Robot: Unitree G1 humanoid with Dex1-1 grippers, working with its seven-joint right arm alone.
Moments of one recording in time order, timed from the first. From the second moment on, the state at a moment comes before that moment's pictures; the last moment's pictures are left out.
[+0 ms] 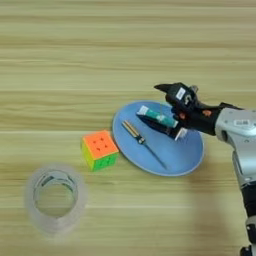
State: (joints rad) arm -0.26 -0.72 -0.10 0.23 0.13 -0.02 1.00
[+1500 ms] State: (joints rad) arm 0.18 -0.49 0.01 -0.43 0.14 0.35 0.64
